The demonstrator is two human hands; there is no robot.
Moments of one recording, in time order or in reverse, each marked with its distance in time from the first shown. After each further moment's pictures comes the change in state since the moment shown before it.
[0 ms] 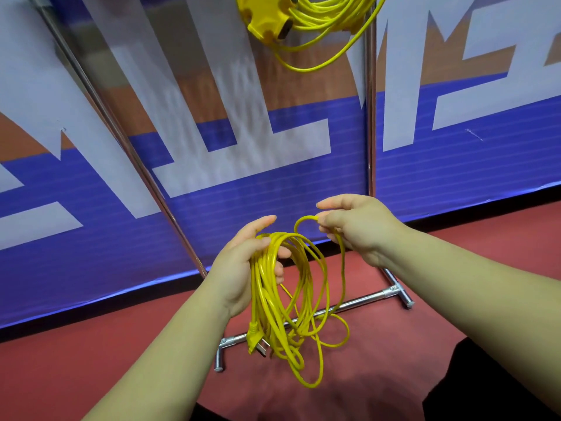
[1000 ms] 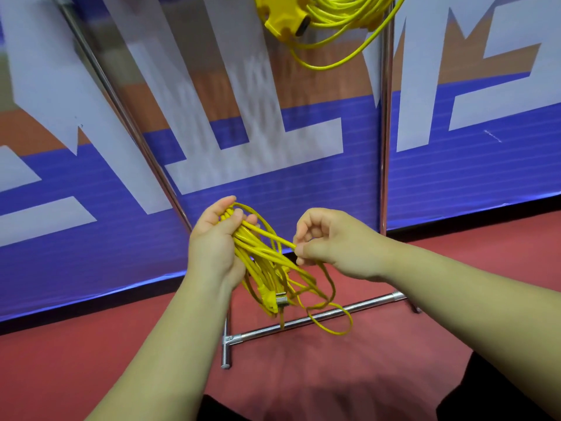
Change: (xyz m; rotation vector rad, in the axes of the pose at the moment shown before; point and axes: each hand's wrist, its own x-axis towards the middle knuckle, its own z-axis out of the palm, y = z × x) left_hand 0.015 0.029 -0.015 -0.261 0.443 0.308; right_hand -0.022 -0.002 0.030 -0.243 -0.504 -0.265
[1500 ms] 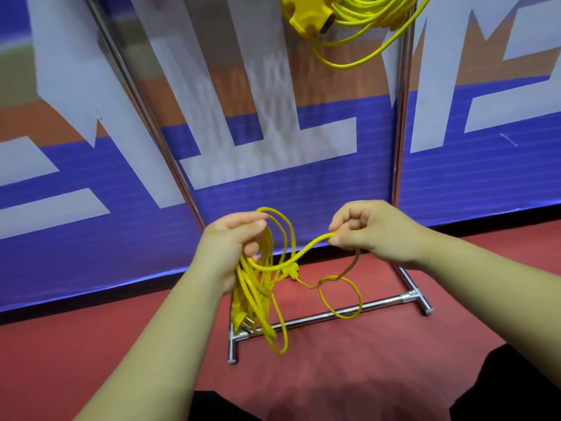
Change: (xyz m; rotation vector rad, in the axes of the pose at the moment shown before) left_hand -0.003 0.014 -0.029 0.387 -0.144 -0.148; right_hand -0.002 0.009 -0.030 -0.079 0.084 0.071
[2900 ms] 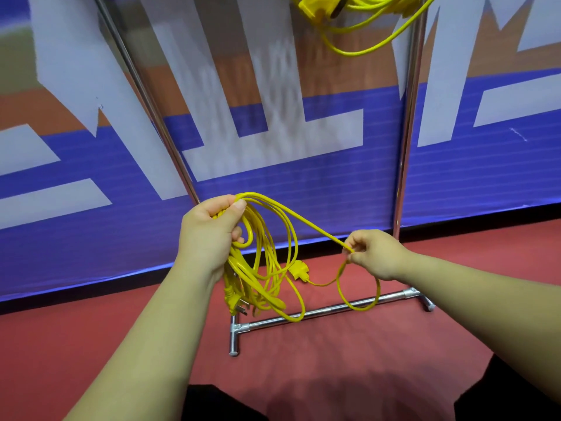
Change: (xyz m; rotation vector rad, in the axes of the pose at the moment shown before) left_hand 0.006 0.002 -0.022 0.110 0.205 0.256; right_hand 0.033 0.101 0.010 -0.507 0.090 0.152
